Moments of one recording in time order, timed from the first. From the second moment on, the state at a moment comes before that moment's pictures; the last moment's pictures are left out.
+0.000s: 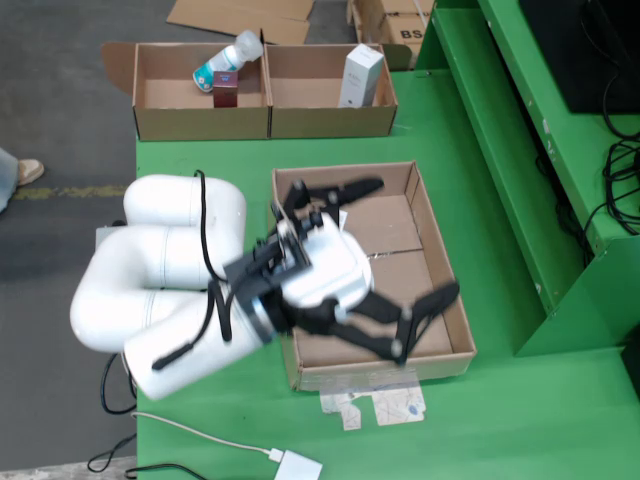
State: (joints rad) arm 1.41 1.06 0.02 -0.48 0.56 -0.72
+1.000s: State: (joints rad) arm 1.41 1.23 0.02 -0.50 0.16 -1.19
